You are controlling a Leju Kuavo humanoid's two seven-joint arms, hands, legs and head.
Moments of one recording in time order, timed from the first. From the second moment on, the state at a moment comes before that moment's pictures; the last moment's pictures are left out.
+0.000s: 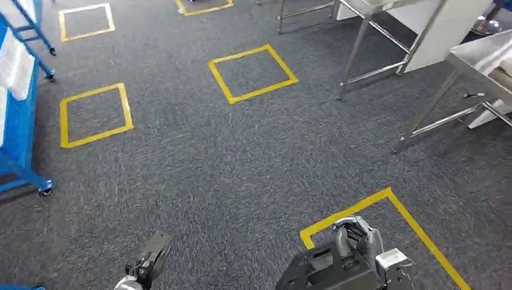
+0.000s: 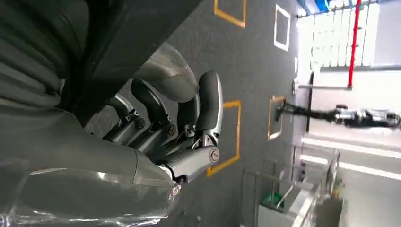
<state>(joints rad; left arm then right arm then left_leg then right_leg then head) -0.34 0.00 -1.55 -0.08 1.29 0.22 -0.41 0.24 0.06 0.16 -1.82 0.10 -0.14 -0.29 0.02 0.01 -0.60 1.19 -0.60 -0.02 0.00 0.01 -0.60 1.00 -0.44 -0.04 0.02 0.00</state>
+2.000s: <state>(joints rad) -0.13 0.09 -1.52 -0.06 1.46 0.08 -0.48 0.29 0.06 0.16 -2.05 0.25 -0.37 -0.33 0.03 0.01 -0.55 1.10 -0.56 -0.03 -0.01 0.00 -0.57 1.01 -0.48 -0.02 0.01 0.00</state>
